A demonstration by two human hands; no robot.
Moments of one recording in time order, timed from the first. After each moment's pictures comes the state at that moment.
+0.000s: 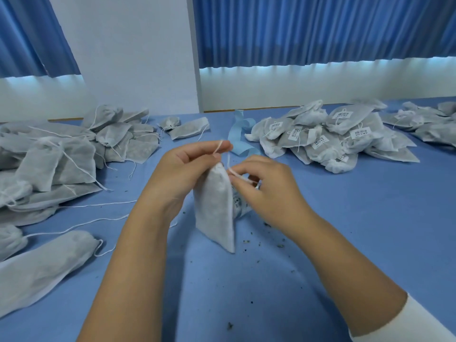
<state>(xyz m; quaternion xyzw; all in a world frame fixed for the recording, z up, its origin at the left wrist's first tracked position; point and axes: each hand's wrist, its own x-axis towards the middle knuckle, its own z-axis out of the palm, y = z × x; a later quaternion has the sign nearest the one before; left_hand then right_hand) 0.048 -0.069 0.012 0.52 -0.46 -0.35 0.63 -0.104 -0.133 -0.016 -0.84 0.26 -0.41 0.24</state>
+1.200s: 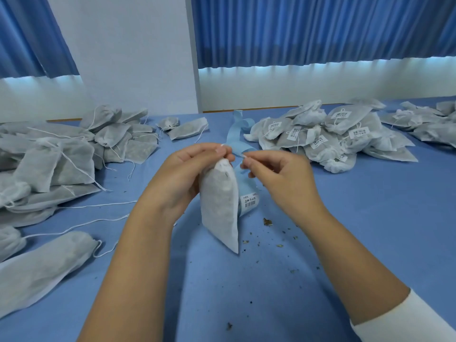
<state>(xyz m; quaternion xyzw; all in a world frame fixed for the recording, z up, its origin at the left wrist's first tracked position) 0.048 -0.069 0.012 0.49 -0.43 -0.44 0.62 -0.111 -0.149 -0.014 -0.72 0.30 -0.49 0.40</state>
